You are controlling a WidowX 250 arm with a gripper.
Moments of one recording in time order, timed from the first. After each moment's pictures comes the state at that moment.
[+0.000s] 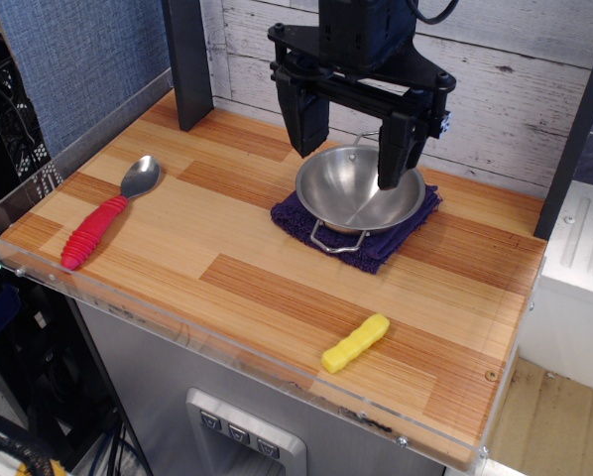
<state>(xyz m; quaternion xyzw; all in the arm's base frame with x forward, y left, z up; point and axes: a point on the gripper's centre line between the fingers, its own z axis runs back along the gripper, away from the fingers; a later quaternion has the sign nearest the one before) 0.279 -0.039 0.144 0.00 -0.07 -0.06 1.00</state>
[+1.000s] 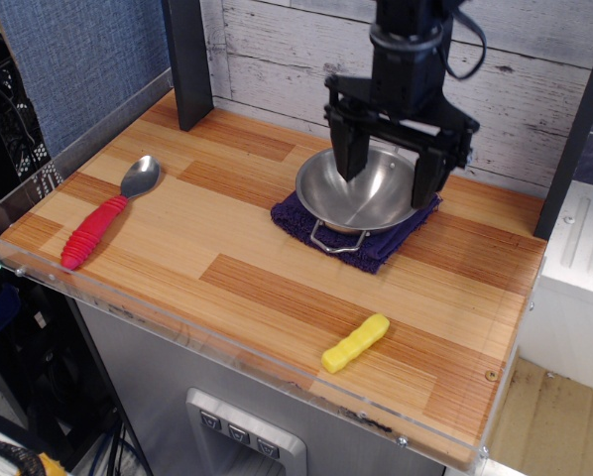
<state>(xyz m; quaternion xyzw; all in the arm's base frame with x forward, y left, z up) 0.341 -0.043 0.078 0.00 -0.04 -0.05 1.00</state>
